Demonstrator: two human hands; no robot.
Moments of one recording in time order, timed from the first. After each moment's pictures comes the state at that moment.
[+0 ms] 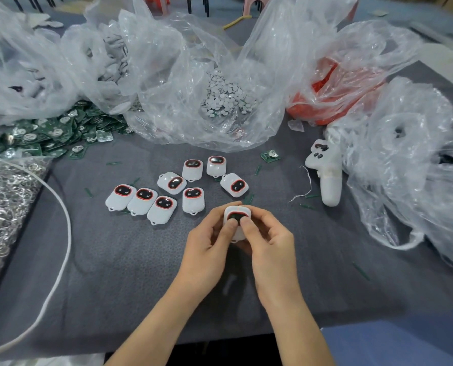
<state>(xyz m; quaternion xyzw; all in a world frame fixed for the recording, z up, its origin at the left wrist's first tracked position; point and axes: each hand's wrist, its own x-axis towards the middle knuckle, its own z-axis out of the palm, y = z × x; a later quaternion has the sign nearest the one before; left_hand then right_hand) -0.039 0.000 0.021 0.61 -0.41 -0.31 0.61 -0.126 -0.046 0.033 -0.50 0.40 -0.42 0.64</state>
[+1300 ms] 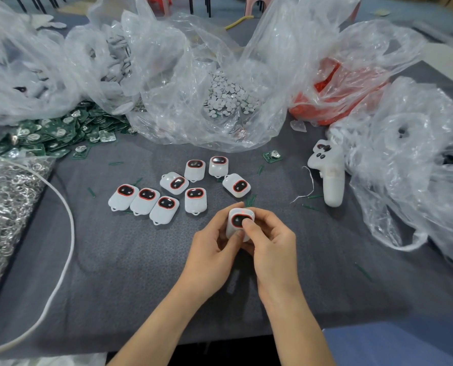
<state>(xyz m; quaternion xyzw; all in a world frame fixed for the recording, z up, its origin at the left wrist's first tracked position) -0.036 0.002 0.010 0.63 -0.42 -0.32 0.56 -0.123 -0.049 0.031 -0.46 0.42 -0.42 0.66</state>
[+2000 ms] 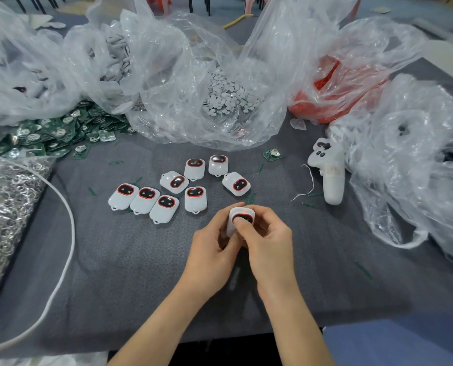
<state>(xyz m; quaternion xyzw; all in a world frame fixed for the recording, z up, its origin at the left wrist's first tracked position) -0.039 0.002 0.011 0.64 -0.43 -0.30 0.57 -0.120 -0.050 0.028 -0.50 0.43 -0.42 0.62</state>
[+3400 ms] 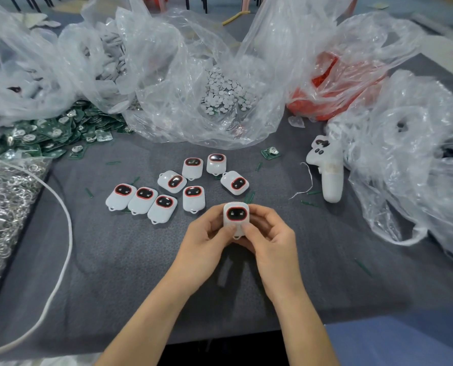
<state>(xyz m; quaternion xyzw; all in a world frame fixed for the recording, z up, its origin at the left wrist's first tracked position) -0.028 -0.002 0.020 0.60 -0.36 -0.41 0.59 -0.134 -0.054 0.020 -0.47 0.36 -0.41 0.70</state>
